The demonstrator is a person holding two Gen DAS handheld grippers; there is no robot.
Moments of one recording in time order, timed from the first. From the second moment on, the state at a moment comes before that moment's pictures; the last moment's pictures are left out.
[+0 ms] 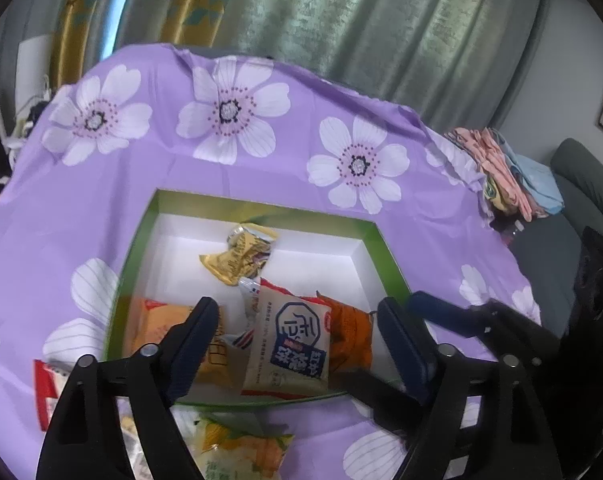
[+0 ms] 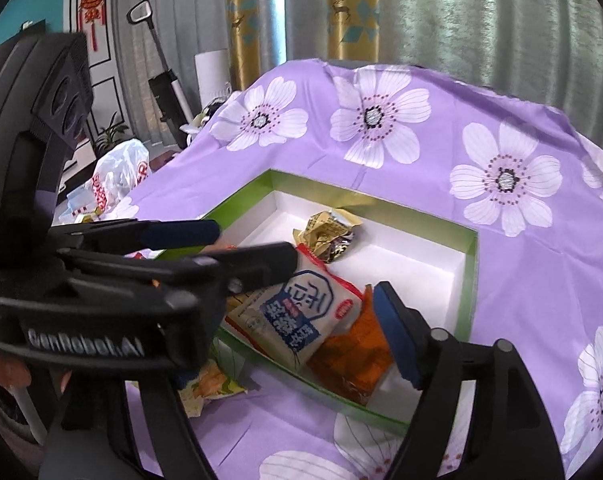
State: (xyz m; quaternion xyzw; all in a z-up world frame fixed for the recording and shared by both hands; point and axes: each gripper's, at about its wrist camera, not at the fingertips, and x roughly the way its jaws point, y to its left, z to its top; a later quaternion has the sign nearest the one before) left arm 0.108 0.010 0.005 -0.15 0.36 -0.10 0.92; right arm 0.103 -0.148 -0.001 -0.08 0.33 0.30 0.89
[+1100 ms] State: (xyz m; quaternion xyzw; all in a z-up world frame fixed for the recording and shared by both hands) left arm 0.001 0.082 -0.056 -0.30 0.40 -0.16 0.85; right arm -0.007 -0.138 -0.062 -0.07 0.41 0.32 0.85
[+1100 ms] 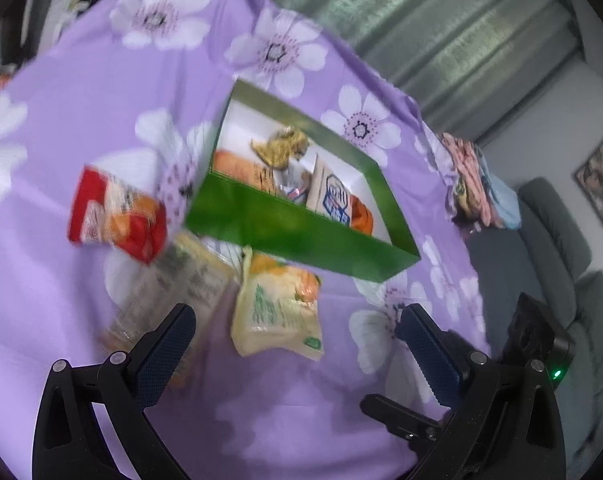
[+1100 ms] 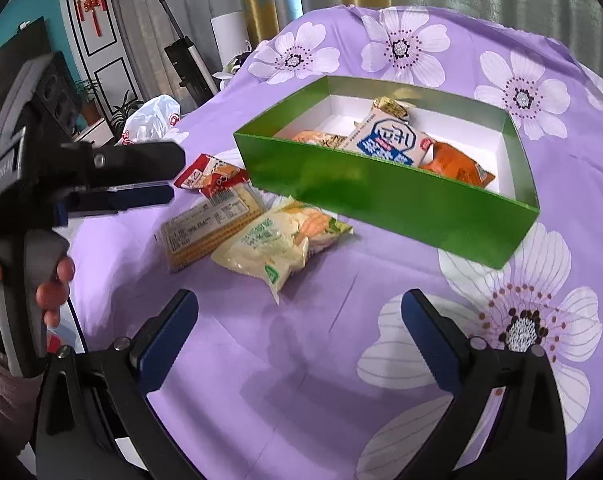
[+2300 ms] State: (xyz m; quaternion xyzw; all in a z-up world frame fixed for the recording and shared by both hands) left arm 0.051 0.033 -0.097 -0.24 0.49 -0.16 0.82; right arm 0.045 -0.117 -0.105 -0.02 0.46 0.36 0.81
